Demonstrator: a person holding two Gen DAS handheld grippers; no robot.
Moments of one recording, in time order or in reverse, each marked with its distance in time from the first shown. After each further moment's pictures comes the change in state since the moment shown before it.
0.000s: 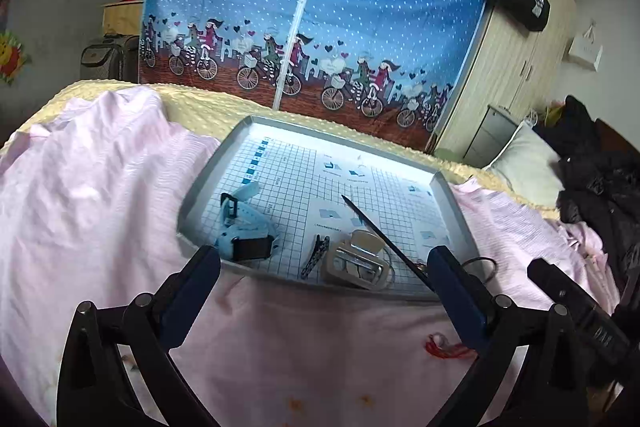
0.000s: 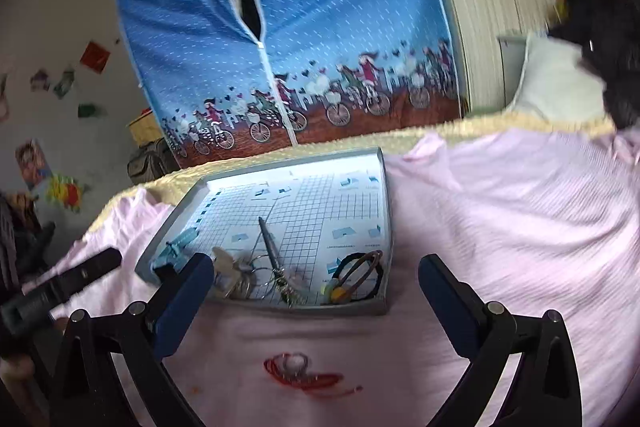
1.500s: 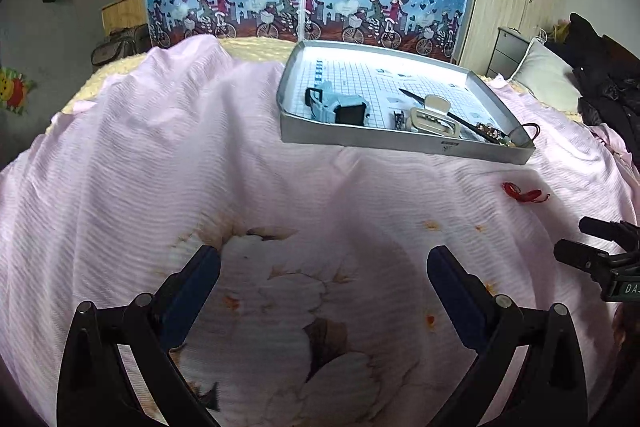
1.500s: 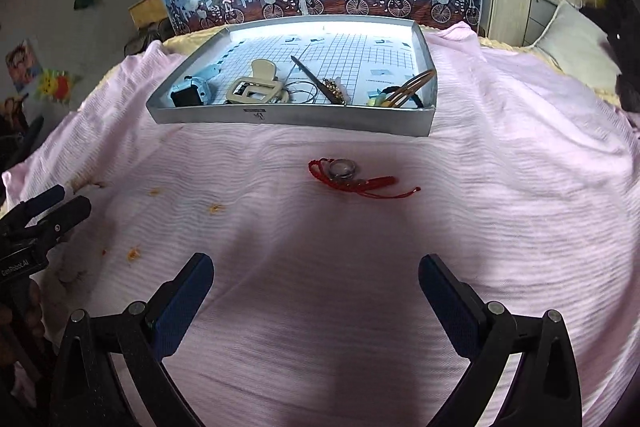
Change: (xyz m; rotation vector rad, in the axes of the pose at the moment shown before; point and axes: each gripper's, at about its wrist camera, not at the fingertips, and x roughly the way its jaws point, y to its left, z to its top) left arm -0.036 0.061 -0.083 0.176 0.199 0.103; right arm -0.004 0.049 -0.085 -0.126 0.407 -0.057
